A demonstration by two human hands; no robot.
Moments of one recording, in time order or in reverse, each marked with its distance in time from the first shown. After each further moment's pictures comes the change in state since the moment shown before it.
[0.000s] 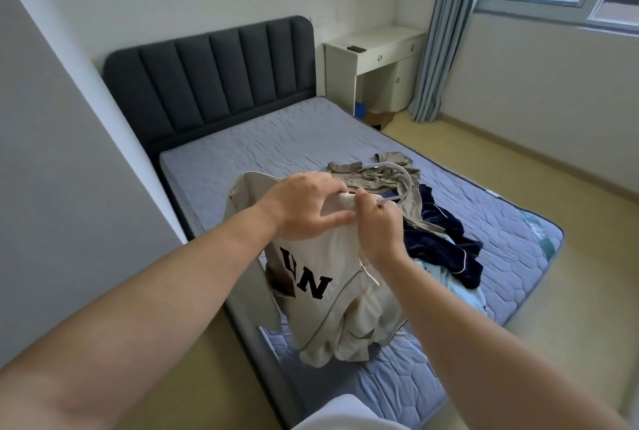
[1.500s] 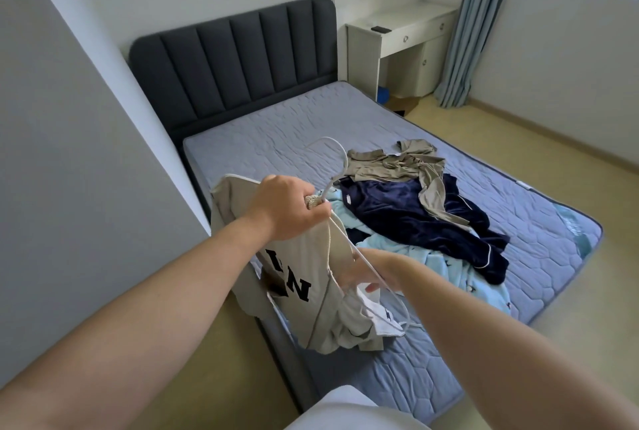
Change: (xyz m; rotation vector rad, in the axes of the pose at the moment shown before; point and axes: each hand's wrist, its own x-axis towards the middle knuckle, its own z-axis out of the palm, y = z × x) left_hand -0.031 -0.026 0.016 0.053 0.128 -0.334; right_hand 0.009 0.068 0.017 -0.698 -0.978 0.473
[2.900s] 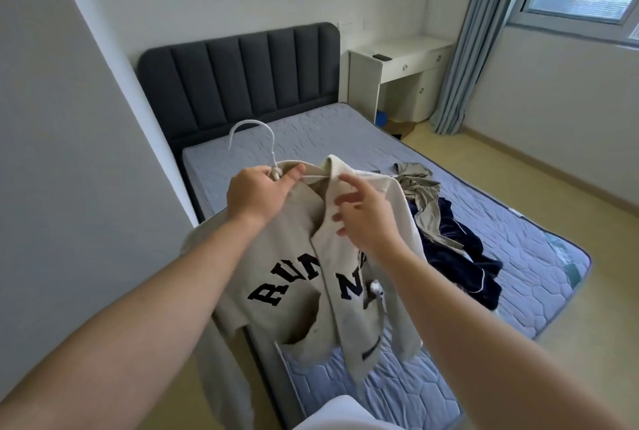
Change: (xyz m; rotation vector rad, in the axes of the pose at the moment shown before) left_hand 0.004 -0.038 -0.019 -0.331 0.376 -0.573; right_hand -0.047 -0.078 -0.022 0.478 0.699 -0.556
